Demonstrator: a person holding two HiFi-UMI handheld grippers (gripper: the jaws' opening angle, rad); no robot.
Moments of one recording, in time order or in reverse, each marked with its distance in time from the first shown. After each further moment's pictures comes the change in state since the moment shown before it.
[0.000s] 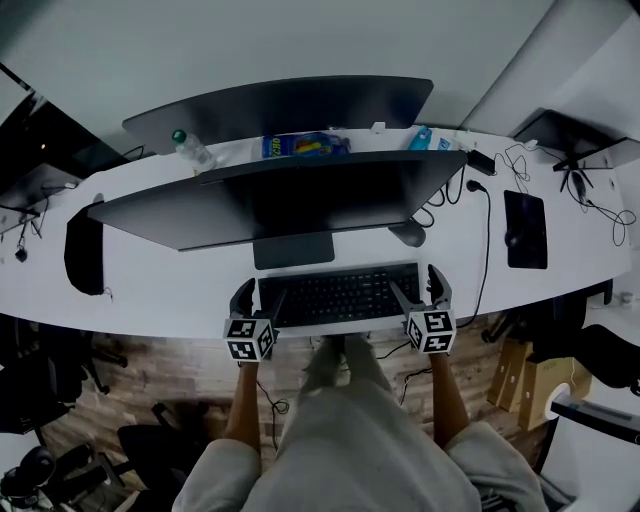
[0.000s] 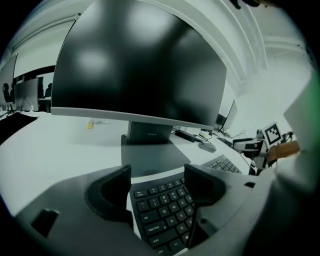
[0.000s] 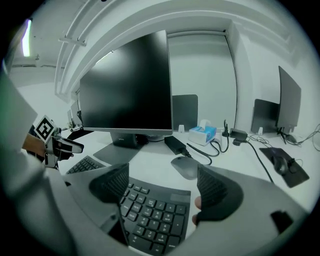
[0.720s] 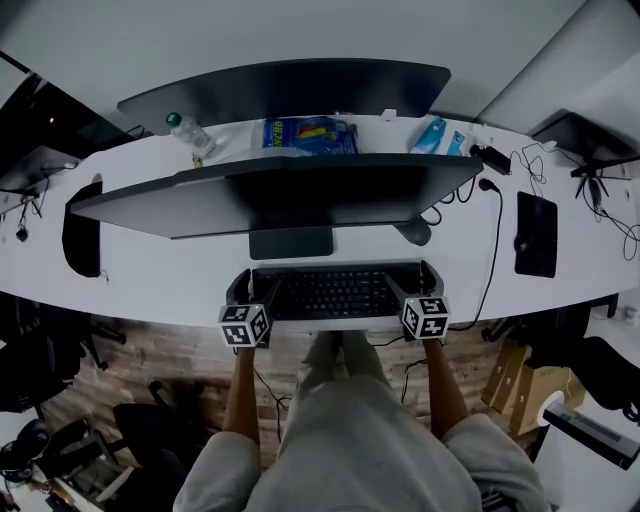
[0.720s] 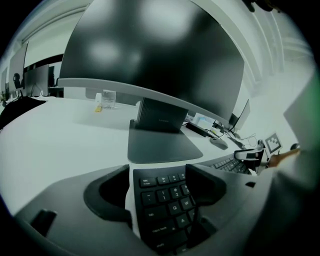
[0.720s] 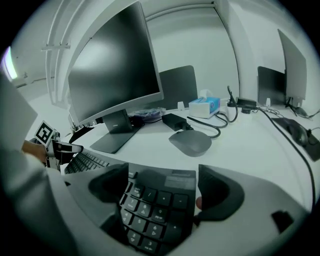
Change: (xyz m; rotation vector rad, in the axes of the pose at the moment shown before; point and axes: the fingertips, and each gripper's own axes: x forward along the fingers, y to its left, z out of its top) left arm 0.032 0.020 -0.034 -0.117 0.072 0.070; right arm 0.055 -0.013 -0.061 0.128 0.152 0.090
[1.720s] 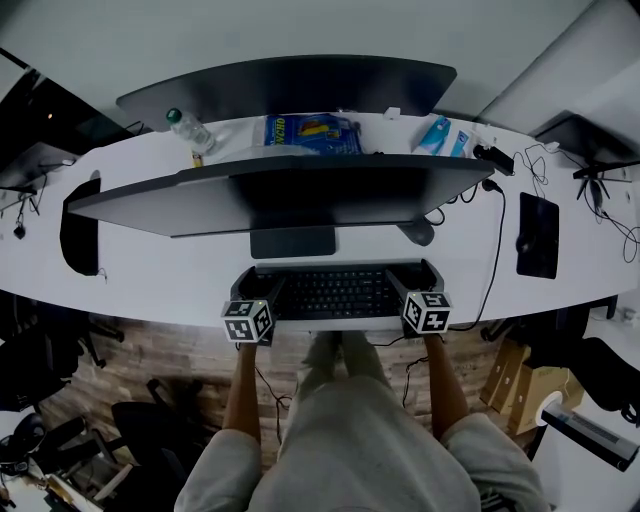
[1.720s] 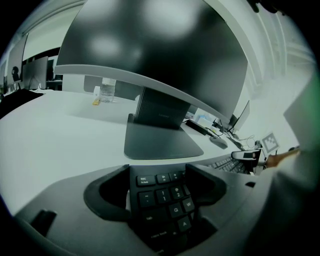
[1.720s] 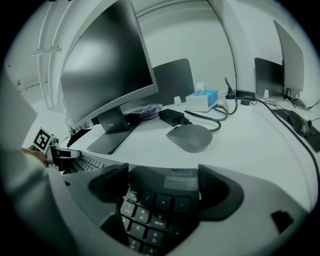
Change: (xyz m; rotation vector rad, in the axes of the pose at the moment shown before) left arm 0.015 0.000 -0.009 -0.032 0.028 -0.030; right arm 0.015 -0.004 -0.007 0.066 0.039 -0.003
